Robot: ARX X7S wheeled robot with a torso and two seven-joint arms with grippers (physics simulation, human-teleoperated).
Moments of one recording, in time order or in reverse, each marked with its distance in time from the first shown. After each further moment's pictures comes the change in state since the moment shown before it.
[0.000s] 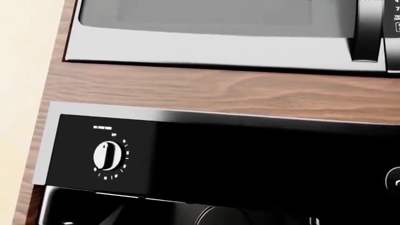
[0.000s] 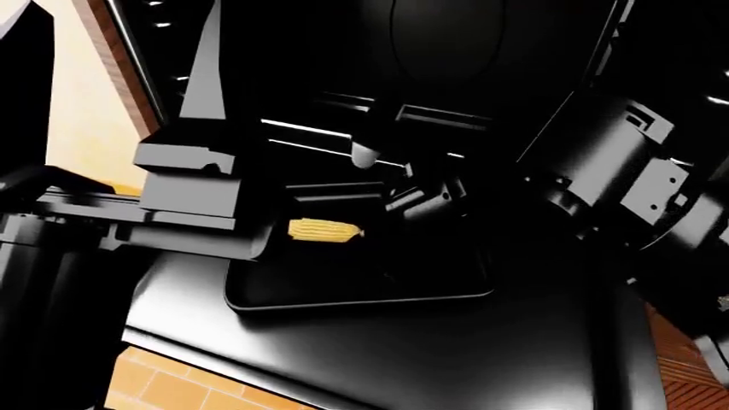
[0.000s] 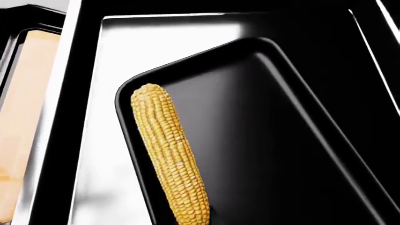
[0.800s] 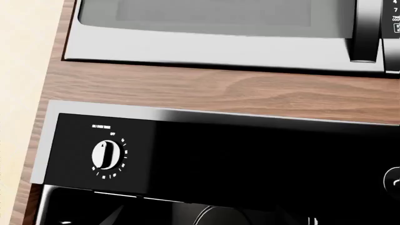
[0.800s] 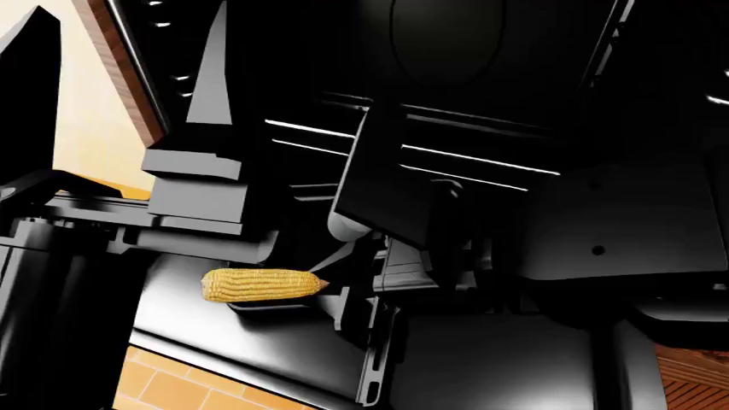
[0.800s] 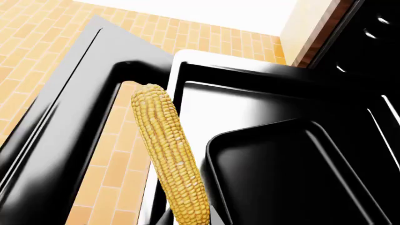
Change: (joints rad) left arm 0.043 0.012 -0.036 0.000 0.016 -0.021 -0.001; right arm -0.076 0.194 0.282 -0.642 0.491 0.096 0.512
